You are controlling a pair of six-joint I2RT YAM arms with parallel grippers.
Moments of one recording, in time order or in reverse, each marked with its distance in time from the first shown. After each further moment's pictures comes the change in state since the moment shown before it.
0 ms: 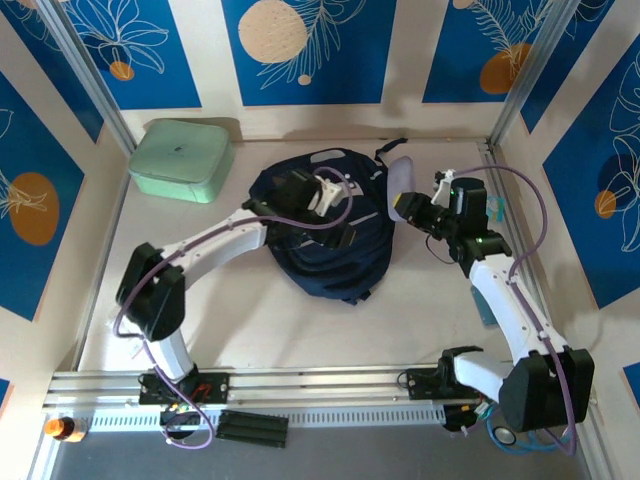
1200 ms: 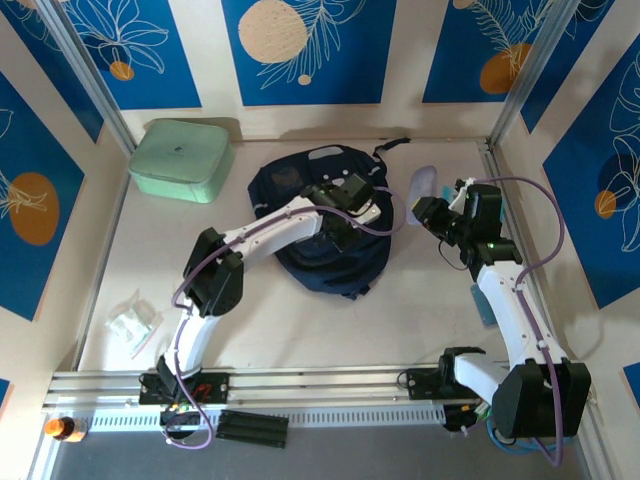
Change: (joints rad) left arm -0.117 0.362 0.498 -0.430 -0.346 0.301; right arm -0.111 -0.038 -0.029 -0.071 0.043 0.045
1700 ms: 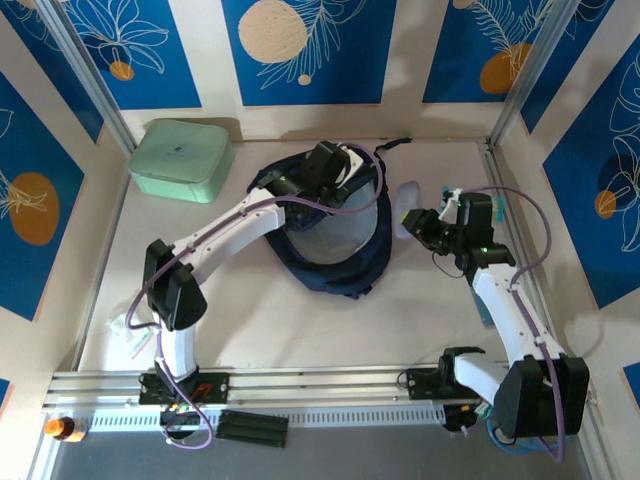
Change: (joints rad) left arm 0.045 -0.249 -0.076 0.228 -0.140 -0.055; right arm 0.058 0.018 -0.072 0.026 -0.151 0.037
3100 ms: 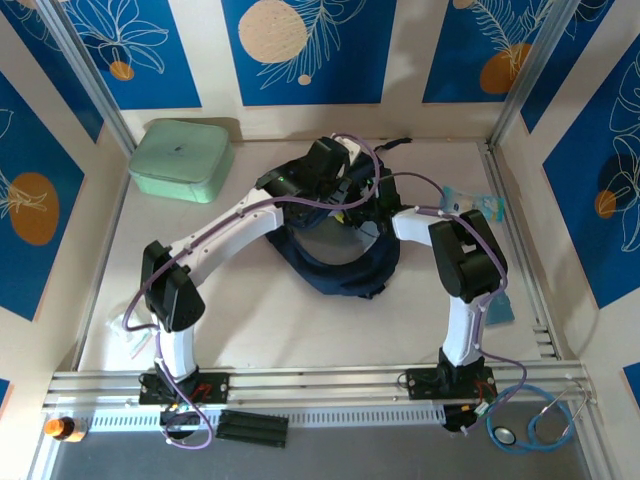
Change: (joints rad) left arm -0.001 -0.015 -0.001 0.076 -0.020 -0.139; right arm 0.309 0.864 0.340 0.599 0.025 0.558
